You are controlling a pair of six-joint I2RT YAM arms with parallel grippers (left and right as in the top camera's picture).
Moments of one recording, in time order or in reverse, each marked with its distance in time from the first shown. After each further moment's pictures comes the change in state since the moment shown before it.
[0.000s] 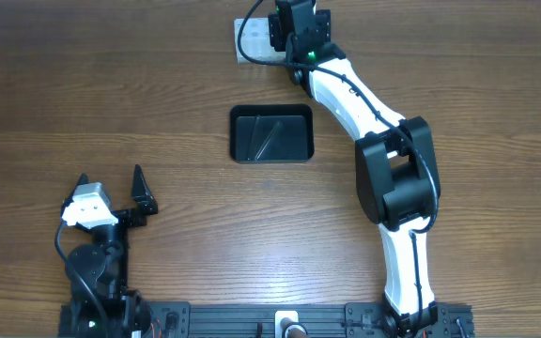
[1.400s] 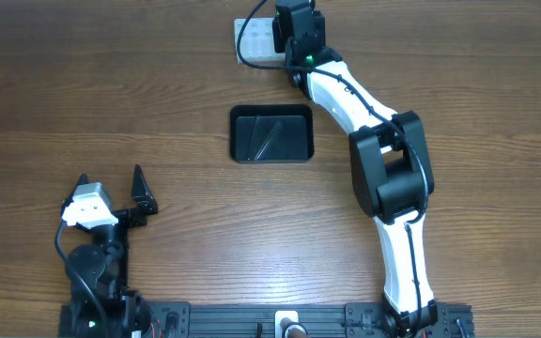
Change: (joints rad) left arm 0.000 0.000 0.000 0.000 0.000 0.000; right arm -0.006 0.060 0.000 0.093 0.000 -0.064
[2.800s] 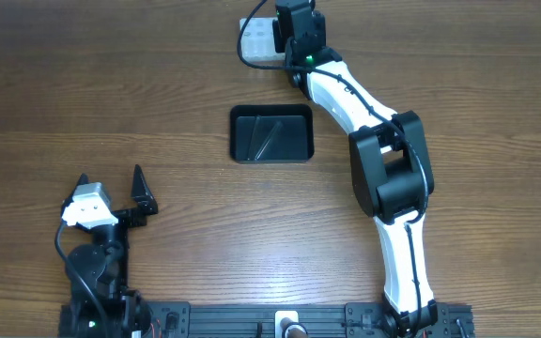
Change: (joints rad) left arm 0.000 0.000 0.000 0.000 0.000 0.000; right arm 0.005 0.000 0.002 -0.001 0.011 -0.007
